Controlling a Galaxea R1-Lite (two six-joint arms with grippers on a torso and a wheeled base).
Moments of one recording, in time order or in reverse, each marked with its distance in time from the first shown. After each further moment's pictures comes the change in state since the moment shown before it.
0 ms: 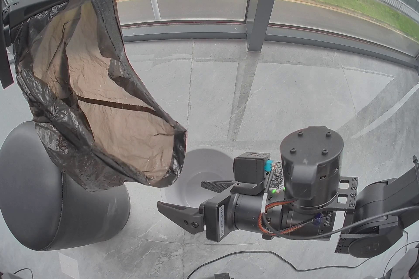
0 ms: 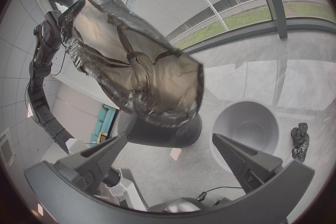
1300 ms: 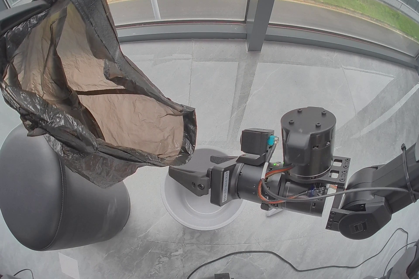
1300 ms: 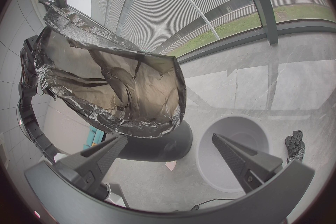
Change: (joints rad) left arm 0.009 -0.086 0.070 -0.006 -0.100 -0.030; right arm -0.103 0.057 -0.058 -0.054 0.000 0.000
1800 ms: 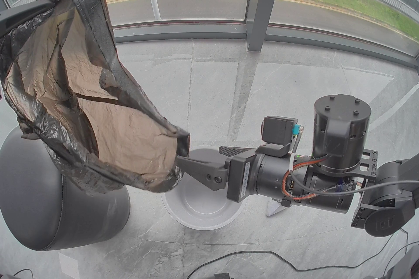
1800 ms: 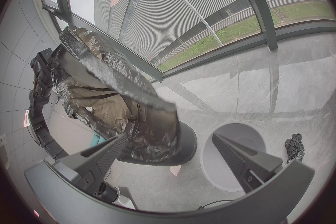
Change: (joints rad) left arm 0.005 0.014 0.003 -0.016 0.001 0.001; right arm 0.002 -0.112 0.046 0.004 0.010 0.019
